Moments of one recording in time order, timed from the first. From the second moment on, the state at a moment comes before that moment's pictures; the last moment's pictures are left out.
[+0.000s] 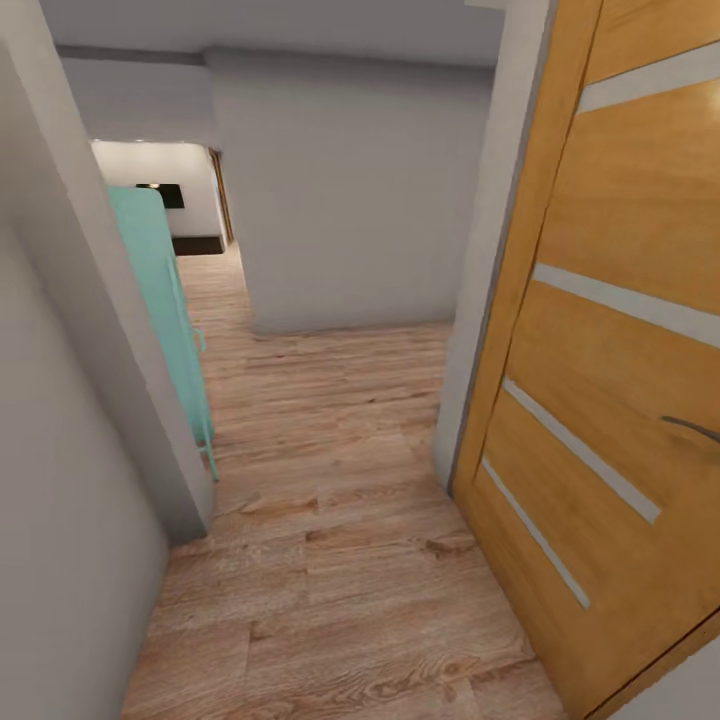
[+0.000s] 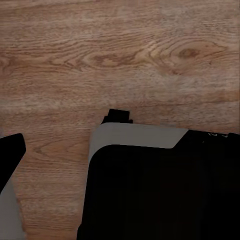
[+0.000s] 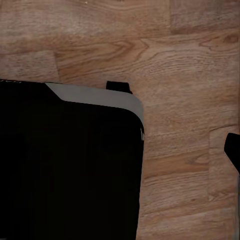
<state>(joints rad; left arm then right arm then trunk) -0.24 -0.03 0.05 0.00 0.06 -0.14 0.11 -0.18 0.07 0.63 0.03 -0.52 -0.16 -0.16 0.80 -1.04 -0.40</state>
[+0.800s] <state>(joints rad) -0.24 -0.03 0.05 0.00 0.06 -0.14 0.11 -0.18 0.07 0.63 0.03 -0.53 -0.17 -0.16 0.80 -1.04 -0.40</state>
